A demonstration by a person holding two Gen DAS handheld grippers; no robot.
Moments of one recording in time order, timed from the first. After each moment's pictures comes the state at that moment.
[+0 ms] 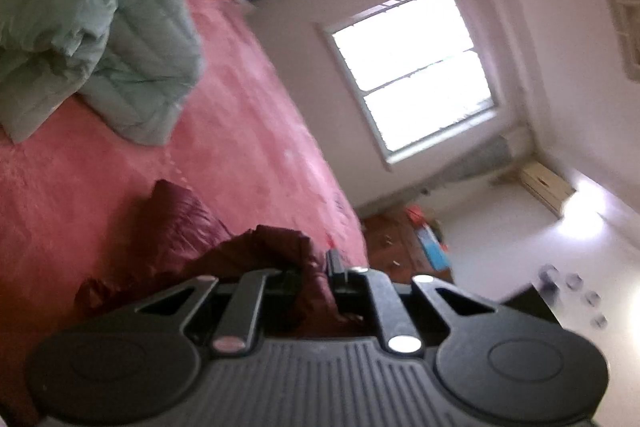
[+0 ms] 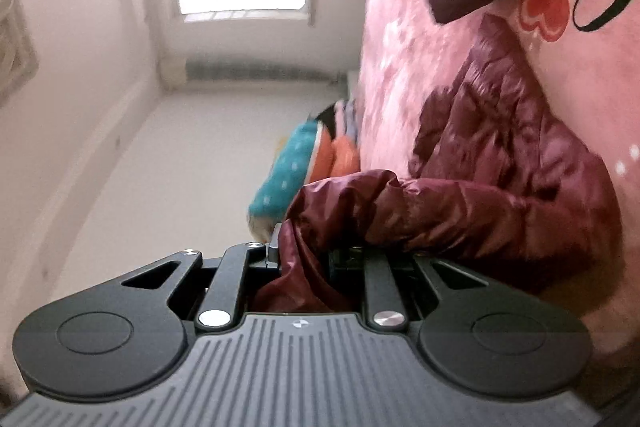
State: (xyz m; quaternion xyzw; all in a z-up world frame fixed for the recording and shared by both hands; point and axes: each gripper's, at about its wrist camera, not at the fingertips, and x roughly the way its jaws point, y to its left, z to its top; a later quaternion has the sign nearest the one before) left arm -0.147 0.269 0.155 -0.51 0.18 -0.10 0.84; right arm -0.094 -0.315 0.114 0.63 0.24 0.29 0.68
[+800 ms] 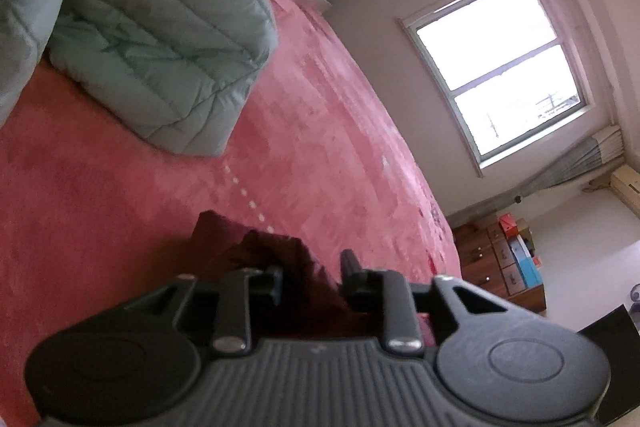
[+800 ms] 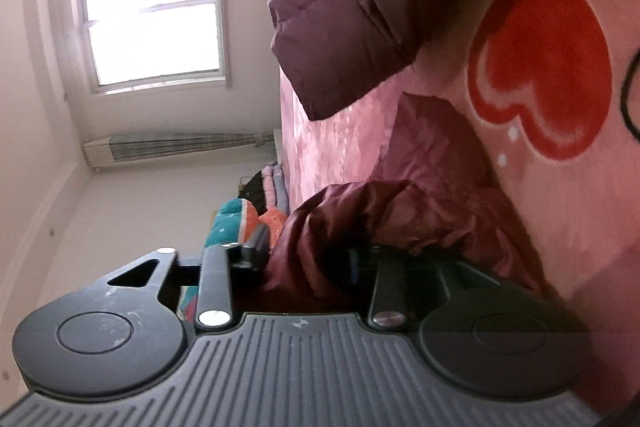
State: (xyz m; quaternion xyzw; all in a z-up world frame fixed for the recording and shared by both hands) left arm -0.014 0.262 0.102 -0.48 0.24 0.01 0.85; right arm 0.082 -0.322 0.025 0.67 0.25 0.17 0.67
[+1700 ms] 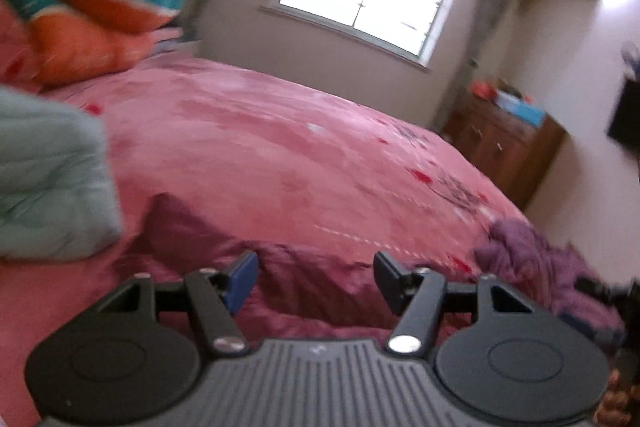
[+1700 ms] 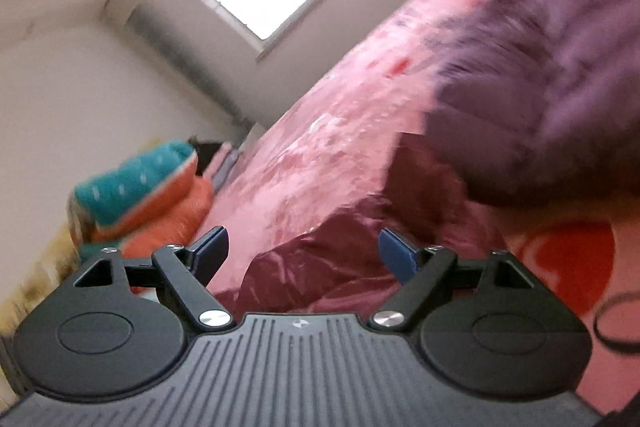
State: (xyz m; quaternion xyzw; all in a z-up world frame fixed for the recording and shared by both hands) left arm 0.003 0.122 0.153 -0.14 0.23 -0.07 0.96; right arm 0.071 -0.258 0.139 0.32 0.21 0.16 0.91
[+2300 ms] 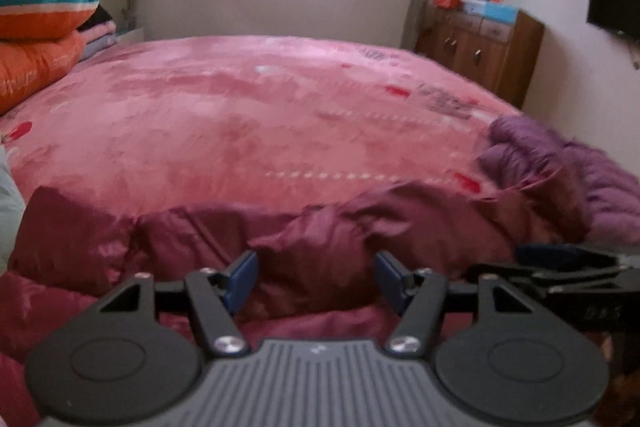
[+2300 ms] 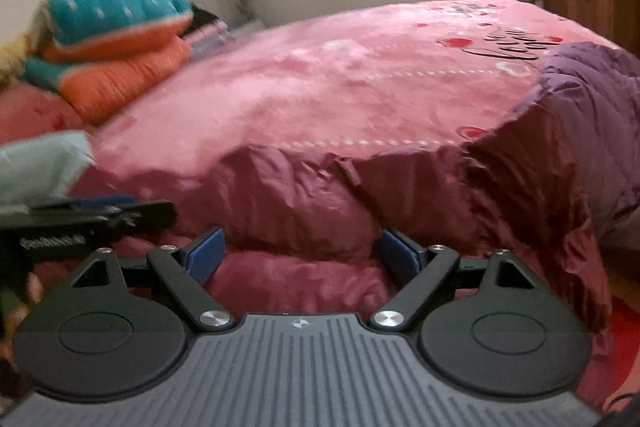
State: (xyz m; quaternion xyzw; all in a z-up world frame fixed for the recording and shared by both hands) left arm 0.070 0.055 0.099 -0.03 0.30 -0.10 0.95; right arm 0.126 -0.155 0.111 0.06 0.31 0.15 0.94
